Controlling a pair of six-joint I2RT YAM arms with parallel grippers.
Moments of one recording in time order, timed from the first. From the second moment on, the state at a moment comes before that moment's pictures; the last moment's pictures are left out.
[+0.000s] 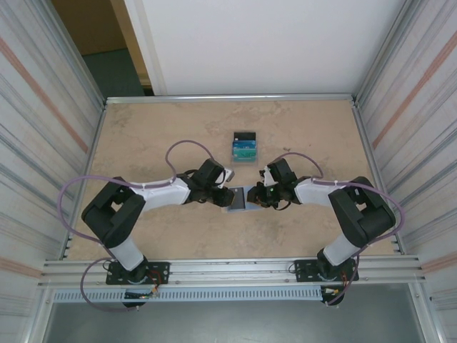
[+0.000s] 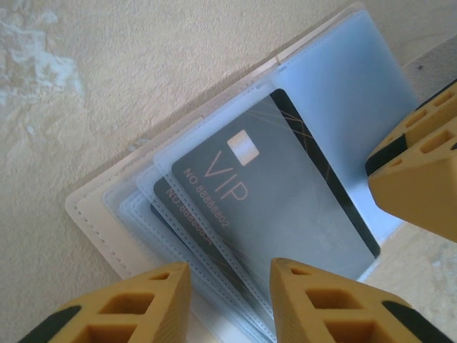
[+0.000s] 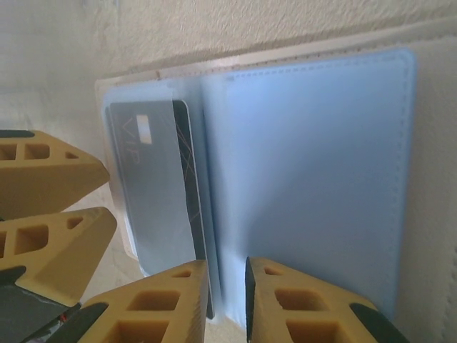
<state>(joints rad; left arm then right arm) -0.77 1.68 0.88 -0.20 0.18 -0.29 0.52 1.60 0.66 -0.06 -0.53 0.76</state>
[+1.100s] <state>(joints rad) -0.79 1.72 0.94 -0.28 0.11 -0.25 0.50 1.68 0.66 0.12 -0.61 0.81</state>
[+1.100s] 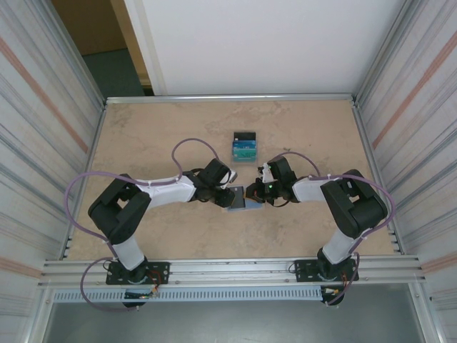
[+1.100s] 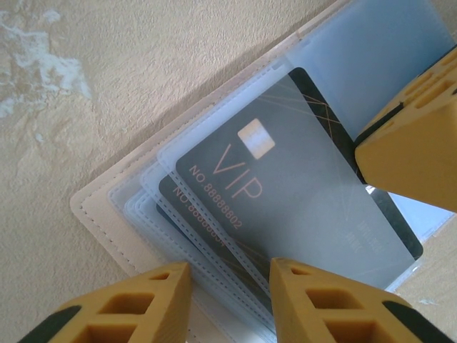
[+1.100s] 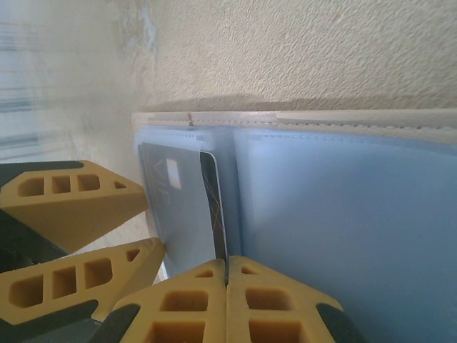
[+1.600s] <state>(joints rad) -0.79 1.72 0.94 -0.28 0.10 -0.25 0.49 1.68 0.66 0.08 -0.60 0.79</state>
